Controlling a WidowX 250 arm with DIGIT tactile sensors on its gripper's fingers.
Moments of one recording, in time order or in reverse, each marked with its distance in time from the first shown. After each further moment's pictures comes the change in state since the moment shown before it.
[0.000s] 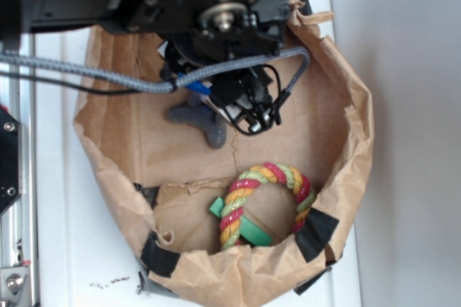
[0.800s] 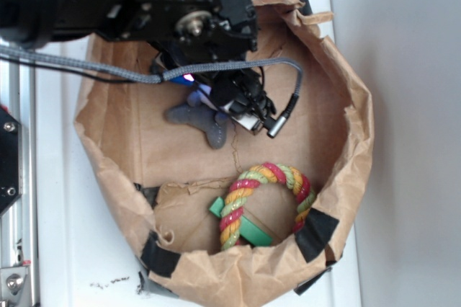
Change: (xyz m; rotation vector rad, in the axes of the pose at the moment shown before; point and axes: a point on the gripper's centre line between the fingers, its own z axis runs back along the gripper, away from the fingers) arm 0.008 0.006 -0.054 -0.118 -0.047 0.138
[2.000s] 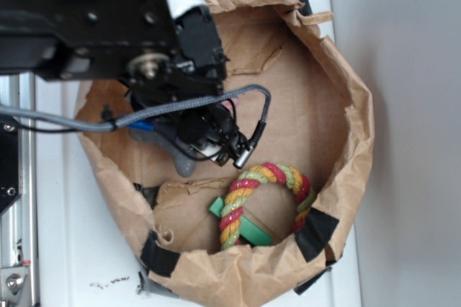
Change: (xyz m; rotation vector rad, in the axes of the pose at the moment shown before) arm -0.042 -0.009 0.039 -0.002 0.065 0.047
